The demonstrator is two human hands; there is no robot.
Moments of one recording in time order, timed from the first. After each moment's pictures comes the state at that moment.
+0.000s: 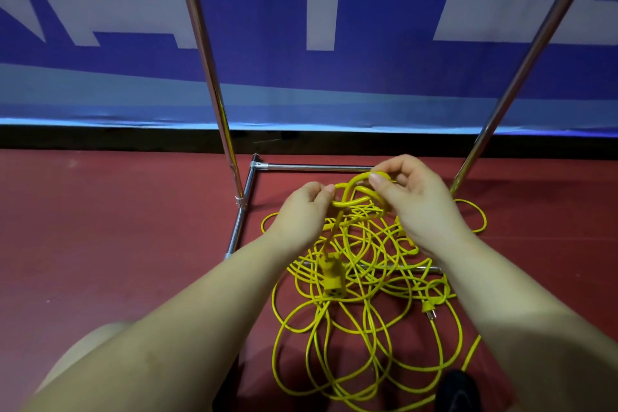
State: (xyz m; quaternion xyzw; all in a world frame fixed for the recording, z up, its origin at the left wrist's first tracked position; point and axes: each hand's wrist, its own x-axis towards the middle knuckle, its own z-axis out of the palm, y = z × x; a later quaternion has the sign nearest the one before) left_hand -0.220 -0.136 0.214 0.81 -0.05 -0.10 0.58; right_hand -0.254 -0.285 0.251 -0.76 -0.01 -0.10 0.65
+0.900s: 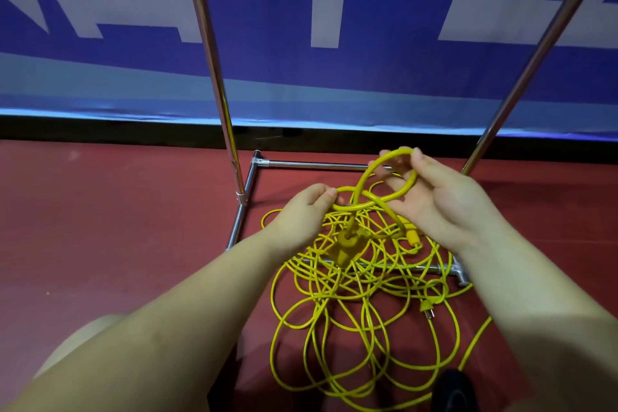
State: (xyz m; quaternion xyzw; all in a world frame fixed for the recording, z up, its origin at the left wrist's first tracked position) left_hand -0.220 -0.127 0.205 0.78 -0.11 -0.13 0.60; right_hand -0.251 -0.299 0.268 -0.46 0.04 0.07 0.88
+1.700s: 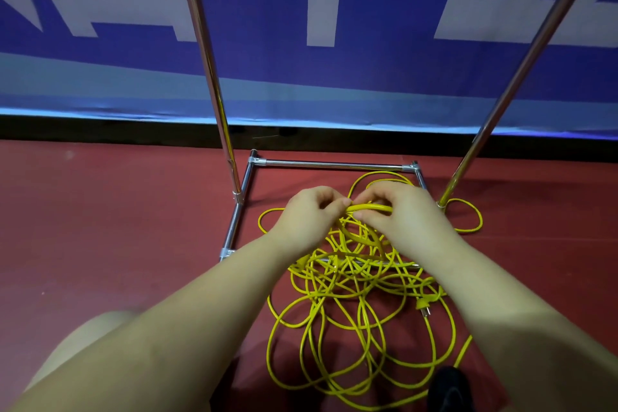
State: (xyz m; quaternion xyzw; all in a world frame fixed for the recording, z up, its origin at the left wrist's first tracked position) left_hand -0.227 -0.140 0.212 0.84 -0.13 -0.08 0.52; right_hand -0.263 -0.291 0.242 -0.95 -0.04 -0.07 0.31
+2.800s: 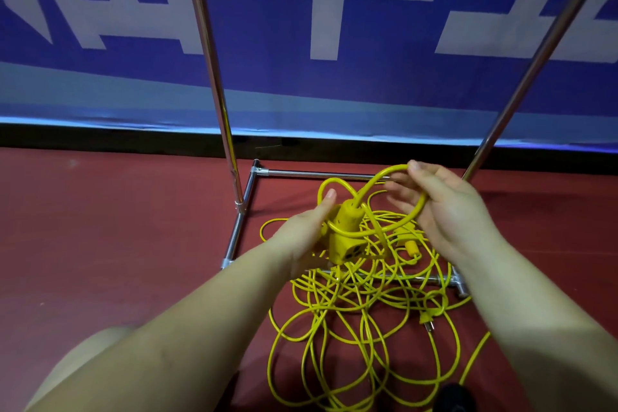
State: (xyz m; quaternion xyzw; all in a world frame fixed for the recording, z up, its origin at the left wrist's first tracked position) left_hand -0.219 -0.137 0.202 0.65 0.10 -0.28 0.70; right_hand -0.249 -0.302 0.268 -0.55 0.11 -0.06 0.83
